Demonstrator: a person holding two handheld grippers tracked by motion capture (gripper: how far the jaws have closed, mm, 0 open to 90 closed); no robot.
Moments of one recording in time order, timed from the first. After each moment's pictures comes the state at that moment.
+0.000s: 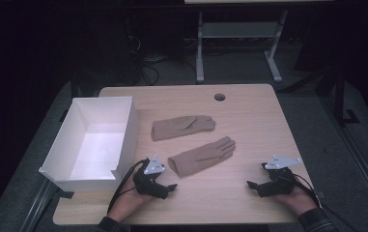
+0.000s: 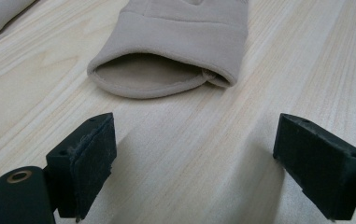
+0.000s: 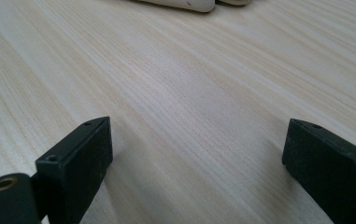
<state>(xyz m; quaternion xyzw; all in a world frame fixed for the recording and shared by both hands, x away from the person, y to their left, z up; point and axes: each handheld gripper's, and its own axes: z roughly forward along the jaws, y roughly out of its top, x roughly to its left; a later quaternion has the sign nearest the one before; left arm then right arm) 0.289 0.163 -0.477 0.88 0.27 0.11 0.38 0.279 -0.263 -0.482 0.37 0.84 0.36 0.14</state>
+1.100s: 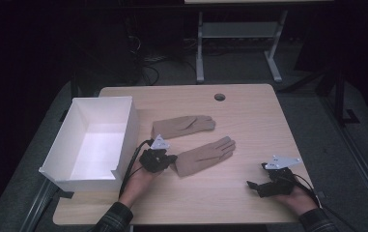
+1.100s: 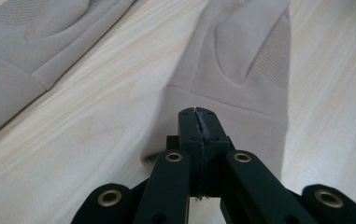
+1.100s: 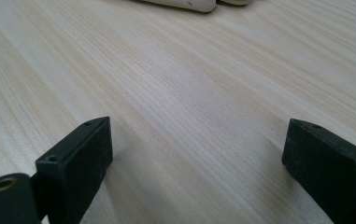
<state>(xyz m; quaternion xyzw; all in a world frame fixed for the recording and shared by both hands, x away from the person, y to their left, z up) 0.339 0.144 -0.447 0.86 0.32 0.10 0.37 0.279 -0.263 -0.482 0.37 0.84 0.36 0.14</state>
